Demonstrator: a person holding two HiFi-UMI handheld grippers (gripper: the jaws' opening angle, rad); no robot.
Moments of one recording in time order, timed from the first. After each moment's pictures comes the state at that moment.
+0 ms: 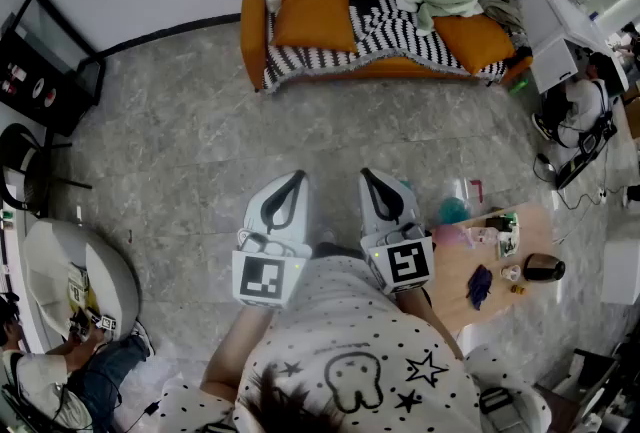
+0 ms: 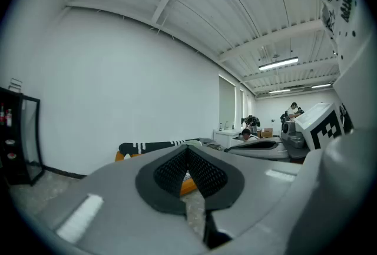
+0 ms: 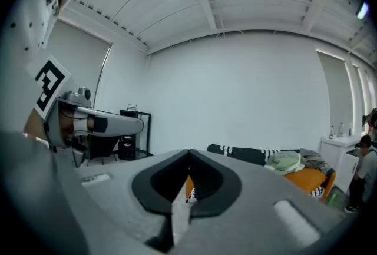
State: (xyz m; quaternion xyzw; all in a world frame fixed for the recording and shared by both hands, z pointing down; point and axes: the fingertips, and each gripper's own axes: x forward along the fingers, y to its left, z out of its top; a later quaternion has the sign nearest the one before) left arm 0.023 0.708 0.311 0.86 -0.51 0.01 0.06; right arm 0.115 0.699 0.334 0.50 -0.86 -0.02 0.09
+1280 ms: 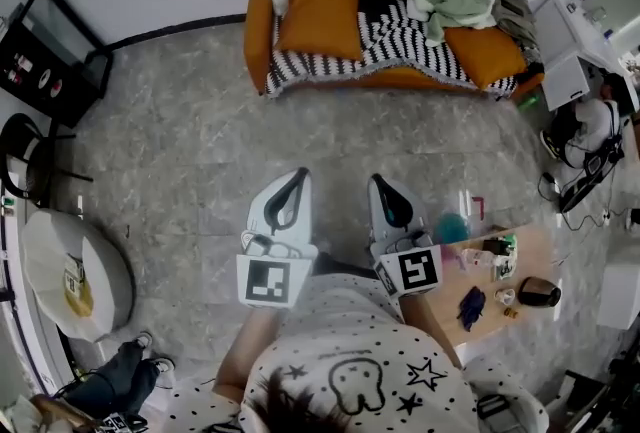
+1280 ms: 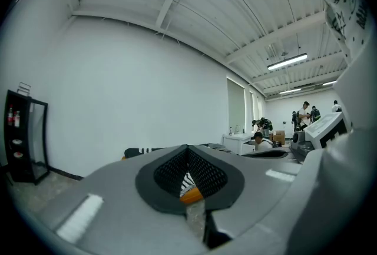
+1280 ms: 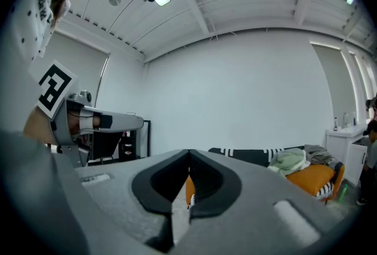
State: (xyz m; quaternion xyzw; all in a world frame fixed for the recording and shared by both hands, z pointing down) left arm 0.052 0.660 0.300 0.84 -0.55 -0.01 0.04; right arm 0.159 0.657 0.335 0.49 -0.87 -0.01 0.04
